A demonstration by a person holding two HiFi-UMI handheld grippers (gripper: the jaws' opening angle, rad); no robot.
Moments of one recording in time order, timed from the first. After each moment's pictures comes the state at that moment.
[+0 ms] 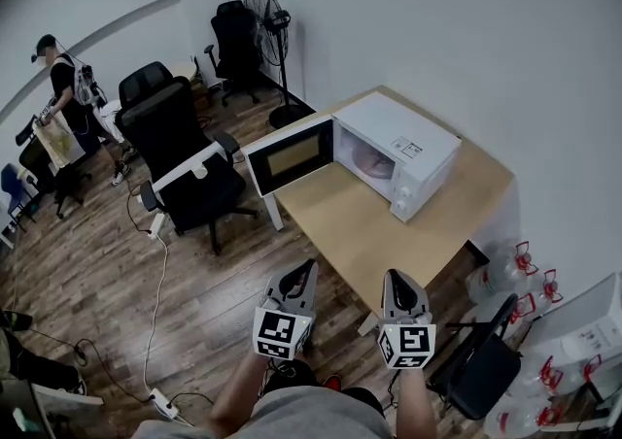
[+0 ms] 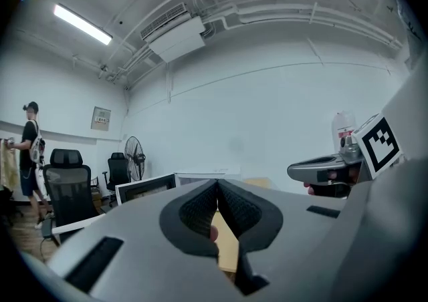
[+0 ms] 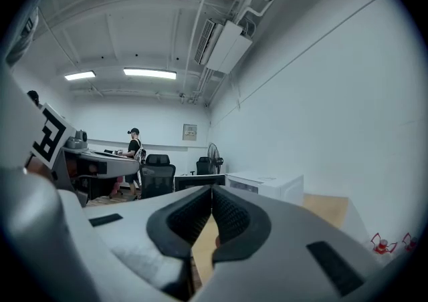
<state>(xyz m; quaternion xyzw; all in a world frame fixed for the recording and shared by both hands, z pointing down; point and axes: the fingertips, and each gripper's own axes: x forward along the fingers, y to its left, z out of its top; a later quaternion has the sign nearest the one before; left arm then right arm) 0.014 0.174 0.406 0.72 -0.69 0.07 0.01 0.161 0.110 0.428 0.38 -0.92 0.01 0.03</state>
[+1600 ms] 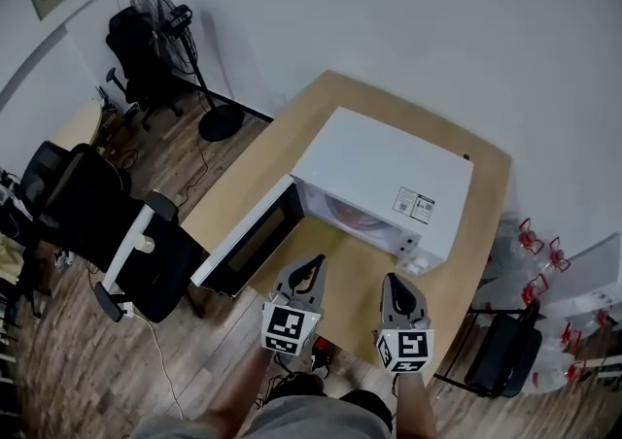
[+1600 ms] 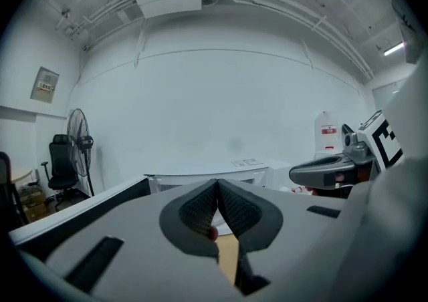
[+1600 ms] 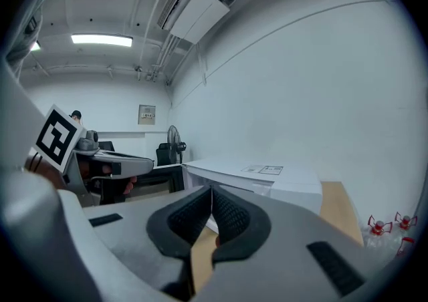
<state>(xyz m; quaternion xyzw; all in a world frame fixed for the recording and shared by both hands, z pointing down) -0.121 -0.182 0.468 0.84 -0.54 0.10 0.05 0.019 -0.170 0.490 0.53 -0.84 0.08 0.07</state>
